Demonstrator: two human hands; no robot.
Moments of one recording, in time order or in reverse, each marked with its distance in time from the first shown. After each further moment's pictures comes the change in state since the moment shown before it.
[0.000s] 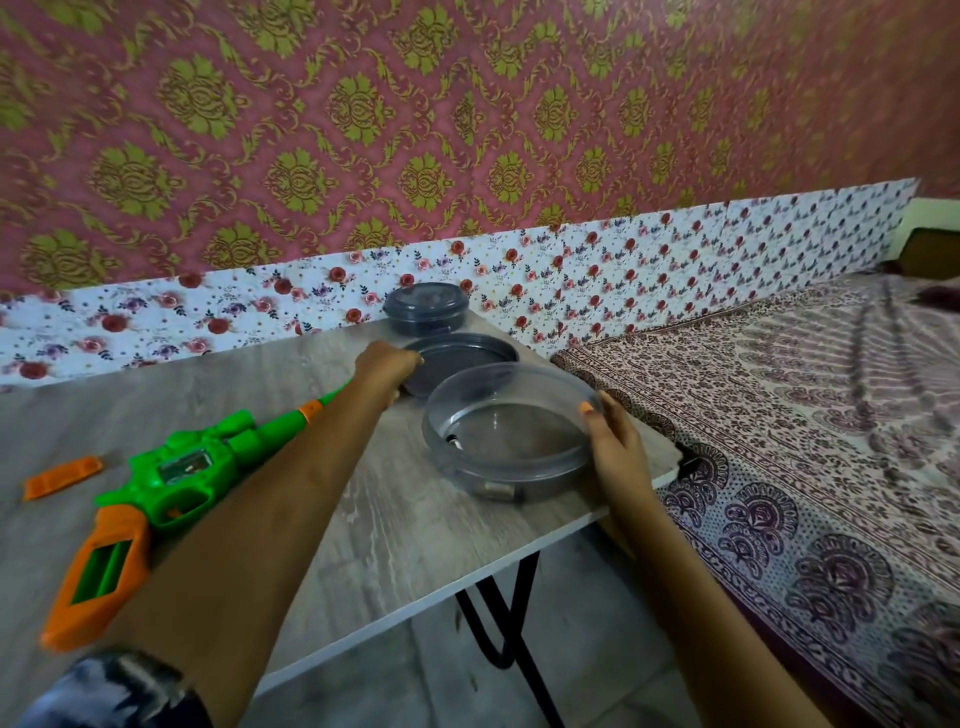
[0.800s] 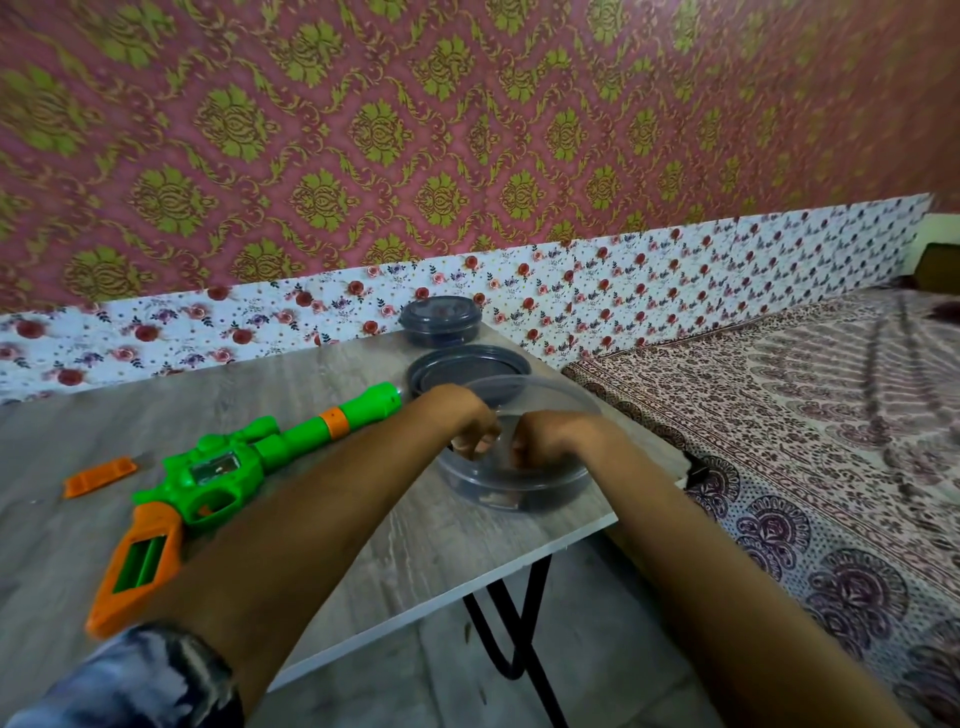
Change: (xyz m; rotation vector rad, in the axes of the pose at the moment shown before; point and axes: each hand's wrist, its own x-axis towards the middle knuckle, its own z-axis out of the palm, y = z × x) left_hand -0.077 0.027 0.030 1.213 -0.686 0.336; right_hand 0.002 -0.079 0.050 -1.318 -0.864 -0.162
